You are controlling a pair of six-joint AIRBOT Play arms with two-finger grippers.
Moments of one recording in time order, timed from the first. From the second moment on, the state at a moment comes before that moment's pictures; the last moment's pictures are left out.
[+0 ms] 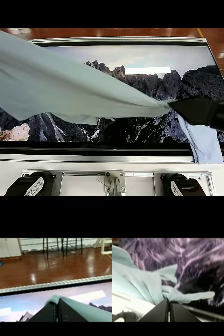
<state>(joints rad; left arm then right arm) 0.08 -0.88 1.98 1.30 -1.18 -1.38 0.06 -0.66 1.36 -1.00 1.52 1.78</state>
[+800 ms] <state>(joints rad) -0.06 -1.75 1.98 1.11 -1.16 -1.38 0.06 -0.85 0.76 -1.14 0.89 1.95</state>
